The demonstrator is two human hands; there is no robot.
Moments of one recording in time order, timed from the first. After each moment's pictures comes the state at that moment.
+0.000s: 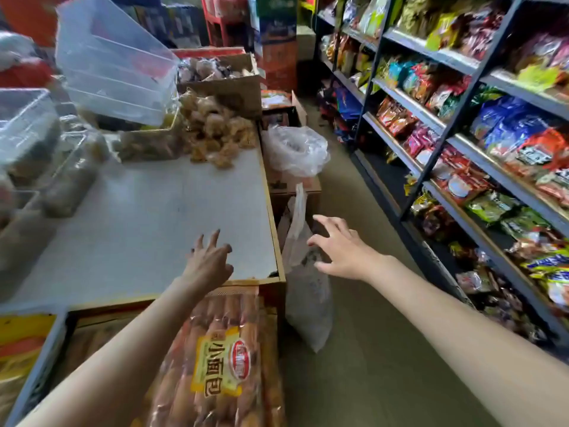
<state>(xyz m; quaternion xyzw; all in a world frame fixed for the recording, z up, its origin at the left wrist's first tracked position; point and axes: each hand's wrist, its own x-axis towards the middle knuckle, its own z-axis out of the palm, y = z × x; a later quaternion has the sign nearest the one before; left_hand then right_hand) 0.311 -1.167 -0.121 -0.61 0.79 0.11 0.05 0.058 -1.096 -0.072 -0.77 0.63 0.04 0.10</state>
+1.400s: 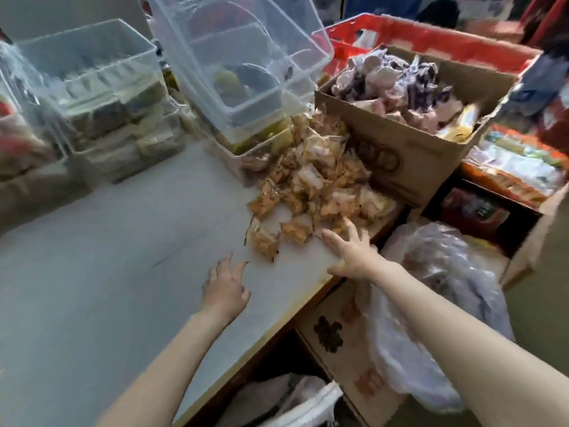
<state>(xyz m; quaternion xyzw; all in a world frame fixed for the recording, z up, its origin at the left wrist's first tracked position) 0.162 -1.622 -0.203 -0.91 0.37 0.19 -0.01 0.006 -1.835 -0.175 -0.91 0.33 0.16 0.20</state>
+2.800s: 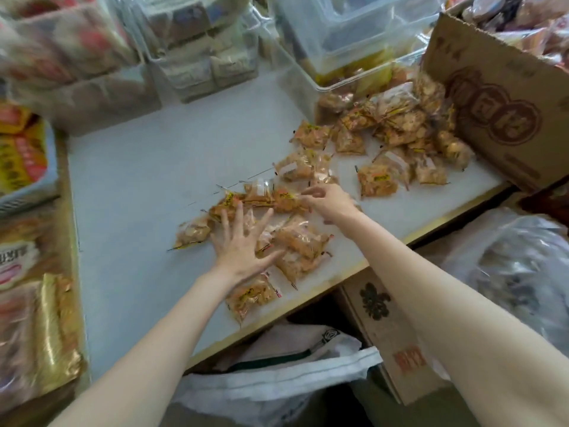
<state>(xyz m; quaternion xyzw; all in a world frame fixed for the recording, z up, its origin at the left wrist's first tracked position) 0.183 -1.537 -0.224 -0.92 0.30 0.23 -0.12 0.143 -1.731 -0.192 -0.80 0.33 0.06 0.51</state>
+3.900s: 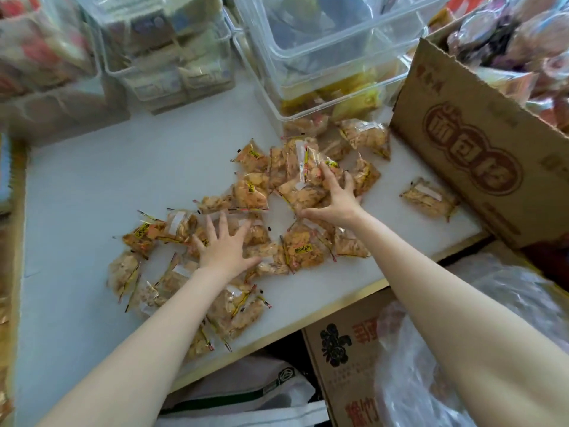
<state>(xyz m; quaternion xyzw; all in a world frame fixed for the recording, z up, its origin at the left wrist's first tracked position) 0.218 -1.660 -0.226 -0.94 0.21 0.28 0.06 0.168 -1.884 -0.214 -0.84 0.29 0.11 0.44</state>
